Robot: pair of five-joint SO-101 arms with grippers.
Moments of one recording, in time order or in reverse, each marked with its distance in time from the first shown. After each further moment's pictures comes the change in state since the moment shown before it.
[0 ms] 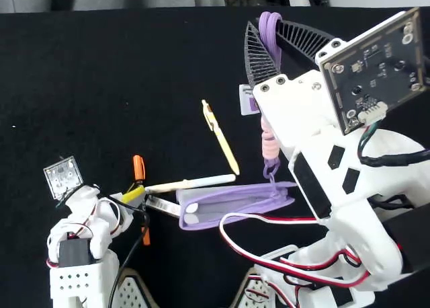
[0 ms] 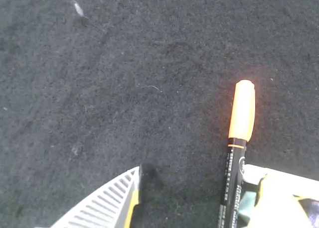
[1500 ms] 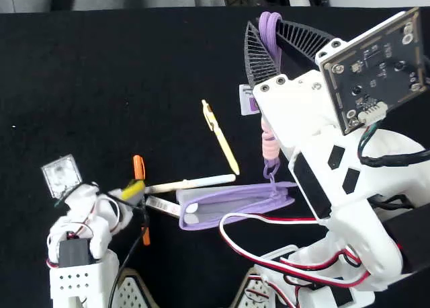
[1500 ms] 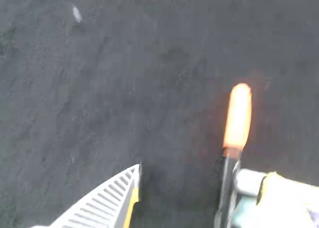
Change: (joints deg) left arm -0.2 -0.2 0.0 -3.1 0.0; right arm 0.0 0.0 0.0 0.0 0.0
